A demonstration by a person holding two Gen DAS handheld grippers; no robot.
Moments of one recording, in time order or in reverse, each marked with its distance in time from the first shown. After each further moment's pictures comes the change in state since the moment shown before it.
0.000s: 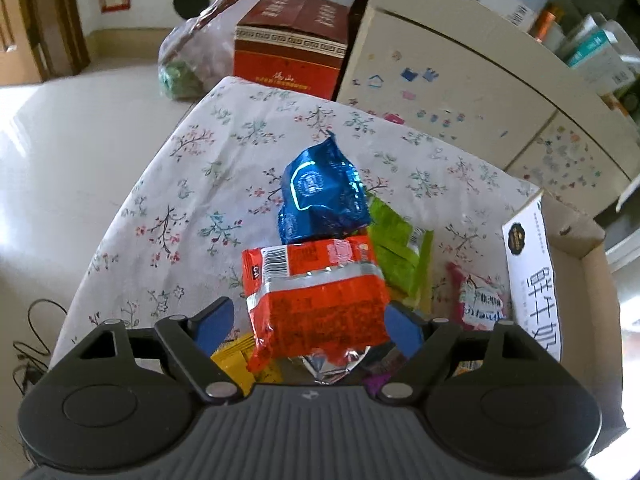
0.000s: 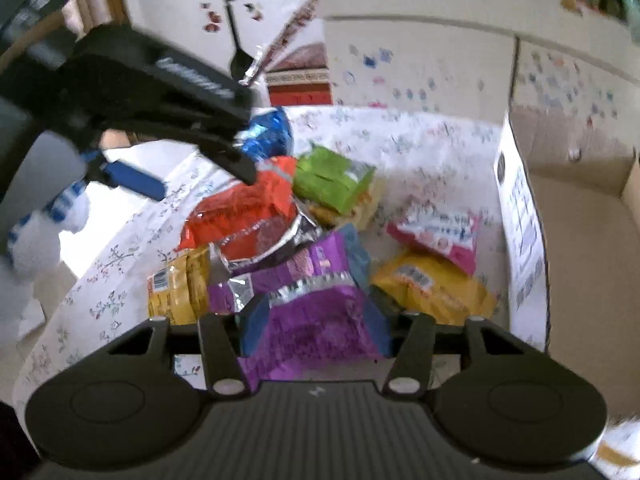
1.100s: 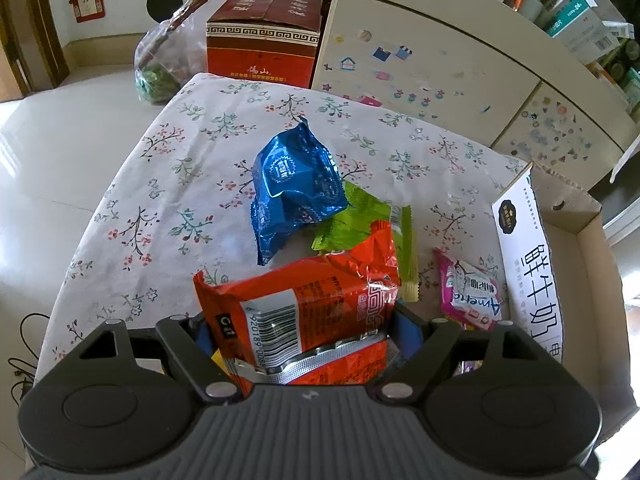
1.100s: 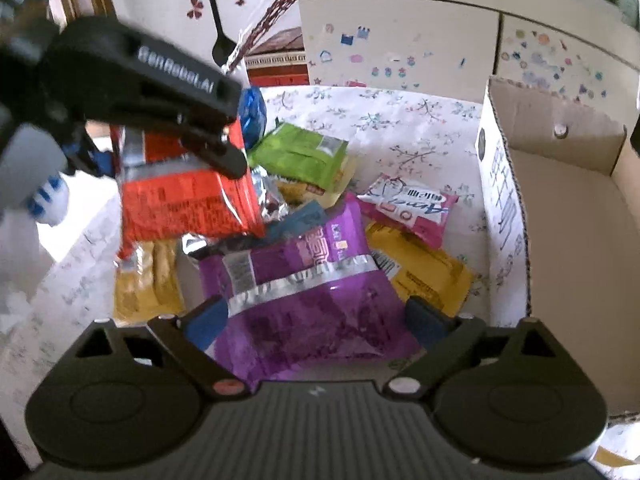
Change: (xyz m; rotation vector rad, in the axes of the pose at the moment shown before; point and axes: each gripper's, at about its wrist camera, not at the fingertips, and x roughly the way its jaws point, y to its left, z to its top) left arm 0.011 -0.019 -0.007 0.079 0.015 -0.015; right arm 0.012 -0.002 -0.008 -0.071 0.036 -0.065
